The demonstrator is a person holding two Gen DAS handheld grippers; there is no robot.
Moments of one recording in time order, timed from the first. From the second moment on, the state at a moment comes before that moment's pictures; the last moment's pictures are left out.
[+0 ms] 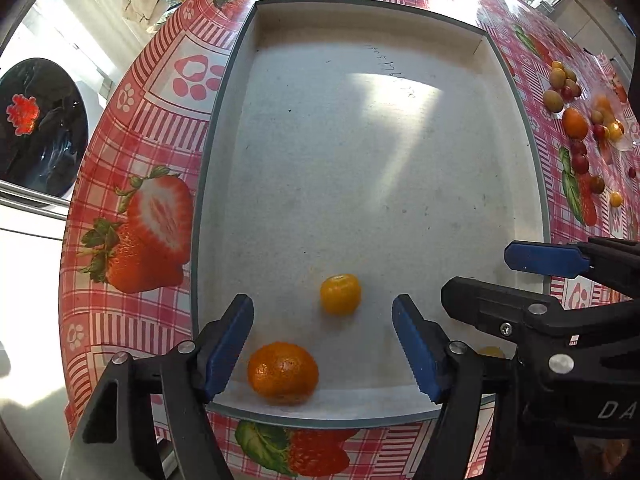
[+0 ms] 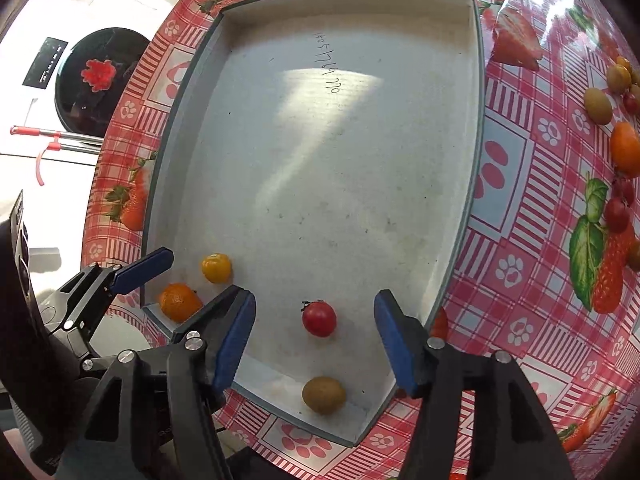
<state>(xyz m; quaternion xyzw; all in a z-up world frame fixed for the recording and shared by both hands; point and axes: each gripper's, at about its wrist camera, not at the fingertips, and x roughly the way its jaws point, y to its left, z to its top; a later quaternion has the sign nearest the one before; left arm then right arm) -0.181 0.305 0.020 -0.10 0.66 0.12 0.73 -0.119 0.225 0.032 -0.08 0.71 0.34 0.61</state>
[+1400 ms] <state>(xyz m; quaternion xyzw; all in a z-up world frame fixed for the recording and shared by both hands) -0.038 0.118 0.043 -0.03 0.65 -0.01 0.76 -0.041 -0.043 0.037 0.02 0.71 0.09 0.70</state>
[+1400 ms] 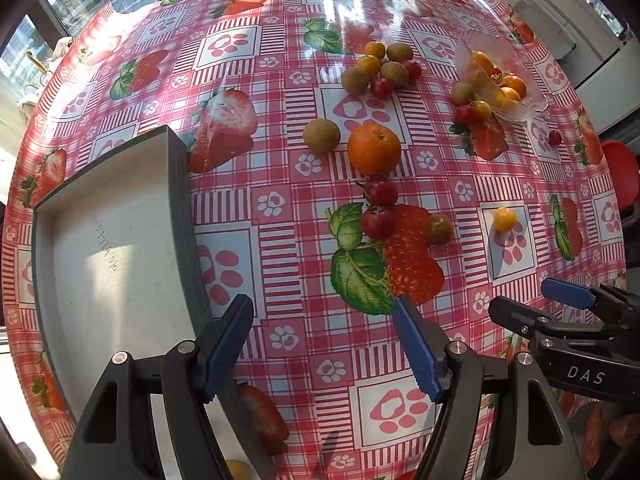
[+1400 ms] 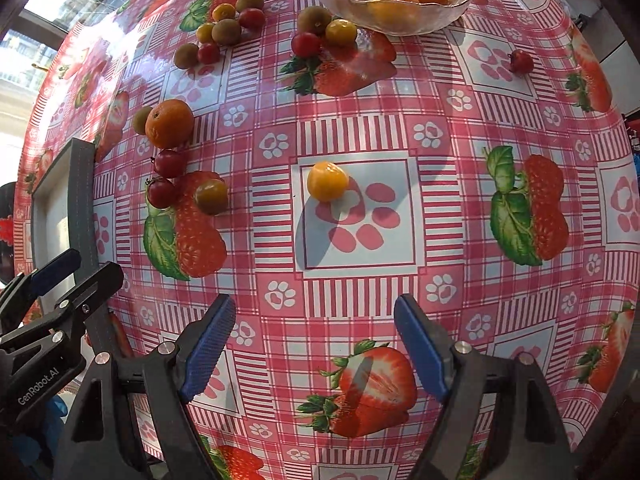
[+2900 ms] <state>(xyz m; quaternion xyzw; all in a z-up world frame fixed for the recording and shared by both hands) -0.021 0.109 0.050 -0.06 0.62 -0.04 0.78 -0.007 -0.052 0.050 0.05 0.67 0.15 0.73</state>
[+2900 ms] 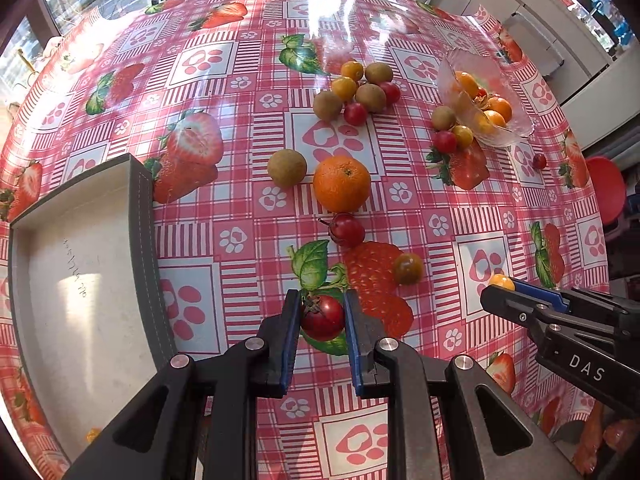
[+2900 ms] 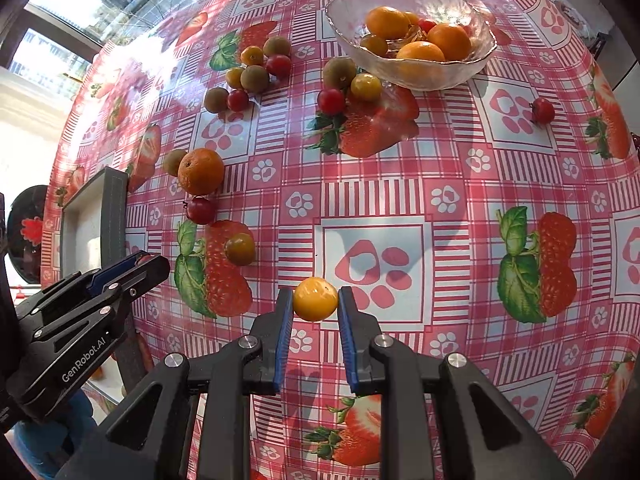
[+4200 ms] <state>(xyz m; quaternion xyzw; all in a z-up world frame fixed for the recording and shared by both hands) -0.118 0.284 0.066 -0.14 0.60 0.08 0.79 -0.067 0.151 0.089 -0.05 0.66 0.28 0.70</state>
